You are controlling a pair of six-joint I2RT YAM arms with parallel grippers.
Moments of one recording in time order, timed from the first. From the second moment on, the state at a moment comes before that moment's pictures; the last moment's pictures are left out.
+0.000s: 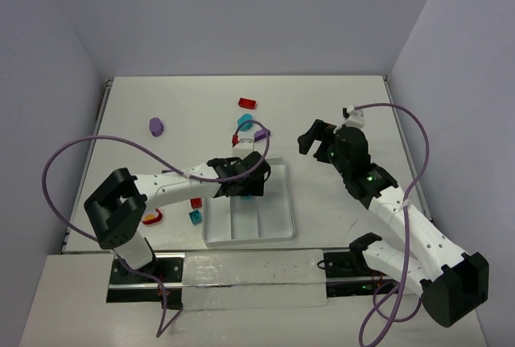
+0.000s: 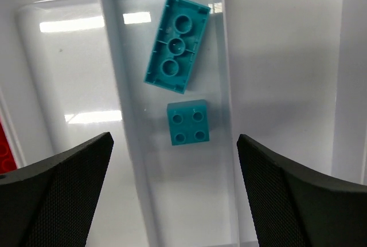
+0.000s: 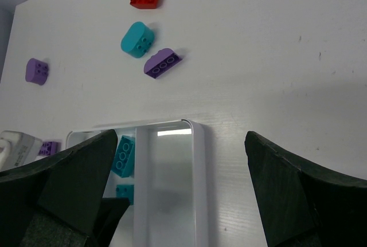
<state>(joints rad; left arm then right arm) -1.04 1.65 1.09 -0.58 -0.48 -0.83 0.43 0.92 0.73 -0.21 0.20 0.59</state>
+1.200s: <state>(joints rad) -0.88 0.97 0.56 -0.92 -0.47 -1.54 0.43 0.92 0.68 -0.16 0.12 0.62</state>
